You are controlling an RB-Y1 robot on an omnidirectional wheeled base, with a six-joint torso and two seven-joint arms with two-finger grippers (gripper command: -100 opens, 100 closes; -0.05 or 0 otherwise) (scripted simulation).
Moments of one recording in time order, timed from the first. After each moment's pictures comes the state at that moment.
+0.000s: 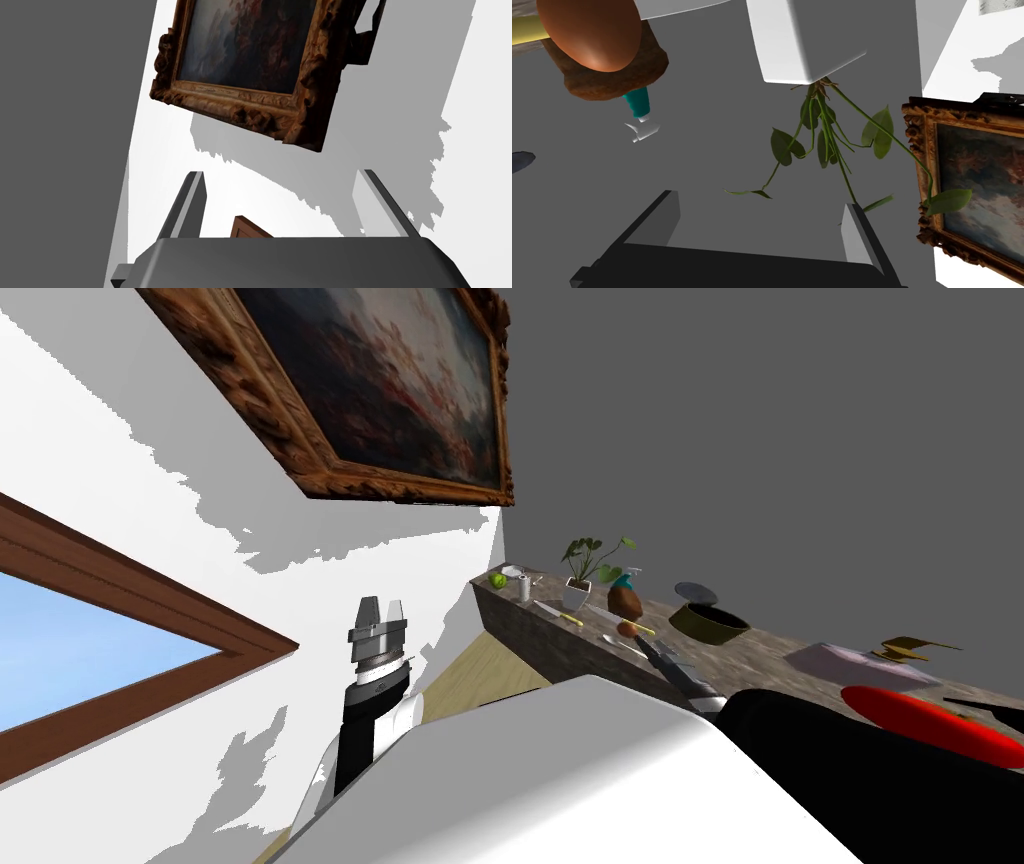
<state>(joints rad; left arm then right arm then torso) 0.47 0.00 0.07 -2.25 -0.07 -0.57 -0.02 0.96 -0.33 -0.48 -1.79 0.11 -0.73 0.41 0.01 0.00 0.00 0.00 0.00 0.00</state>
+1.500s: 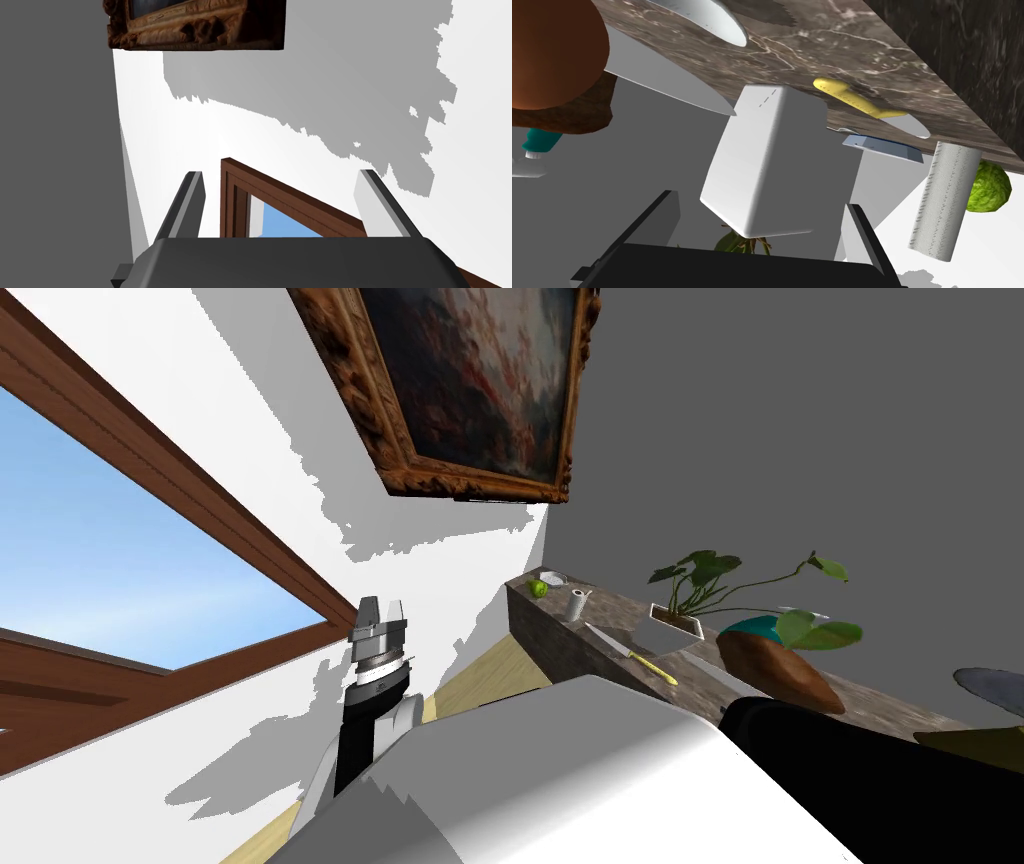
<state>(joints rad) 0.47 0.00 0.07 -2.25 -0.07 -0.57 -0.02 1.13 -0.47 -0.68 -1.34 0.35 -0.86 0.57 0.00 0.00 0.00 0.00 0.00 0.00</state>
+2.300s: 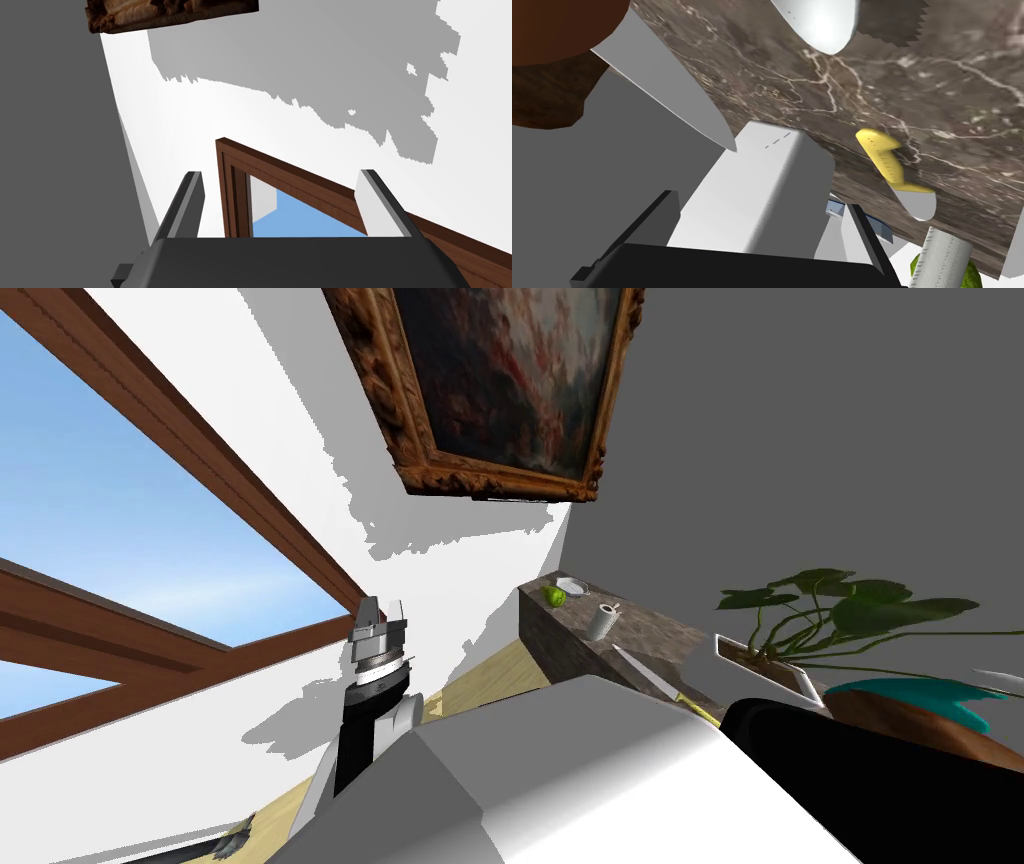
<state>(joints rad) 0.47 0.00 0.07 -2.25 -0.07 -0.57 -0.02 1.16 -0.56 -0.74 -1.08 0.49 -0.91 0.65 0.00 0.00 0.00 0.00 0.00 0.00</state>
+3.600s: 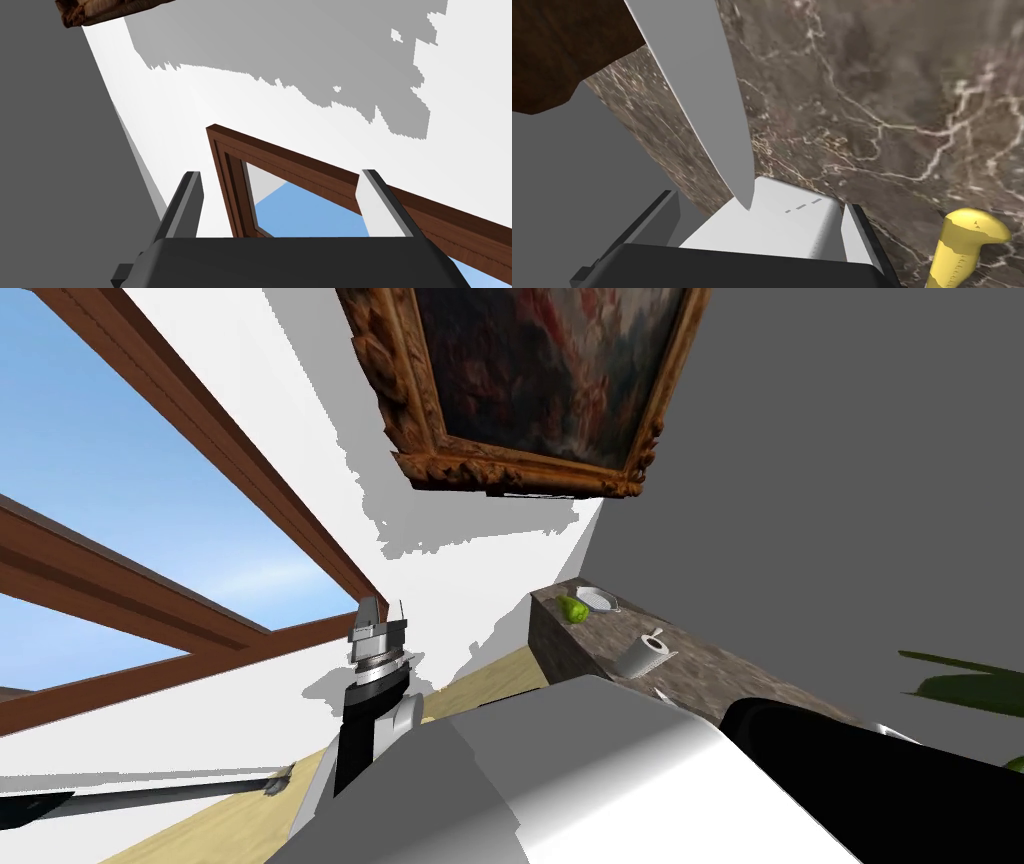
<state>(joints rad) 0.47 0.00 0.07 -2.25 -0.07 -0.57 -0.02 1.15 -0.66 -0.78 -0.69 0.71 -0.97 0.75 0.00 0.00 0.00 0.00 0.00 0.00</state>
